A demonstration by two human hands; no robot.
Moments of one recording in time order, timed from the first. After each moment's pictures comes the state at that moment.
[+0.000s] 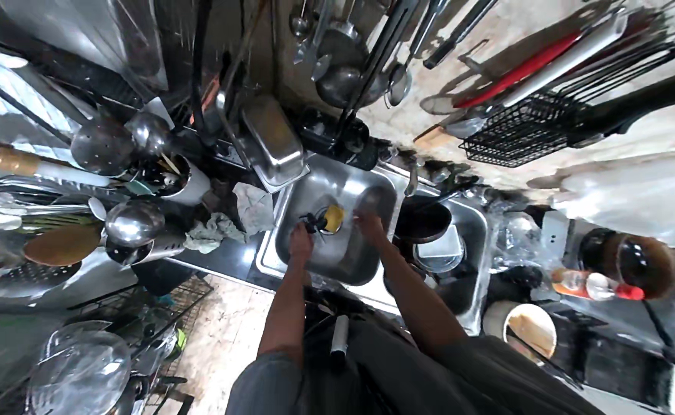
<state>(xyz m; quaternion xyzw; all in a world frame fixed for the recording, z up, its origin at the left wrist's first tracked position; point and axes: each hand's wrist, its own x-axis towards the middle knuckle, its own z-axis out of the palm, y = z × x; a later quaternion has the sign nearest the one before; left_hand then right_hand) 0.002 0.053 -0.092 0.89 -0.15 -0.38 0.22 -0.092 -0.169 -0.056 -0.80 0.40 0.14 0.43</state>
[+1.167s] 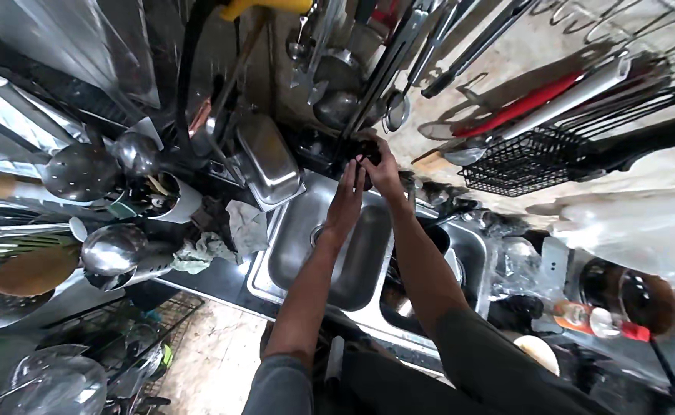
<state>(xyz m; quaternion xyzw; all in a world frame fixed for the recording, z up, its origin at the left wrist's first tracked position) 0.047 -0.081 0.049 0.84 -0.41 -0.07 0.36 0.062 -0.271 0.040 -0.83 0.18 -0.19 0.48</state>
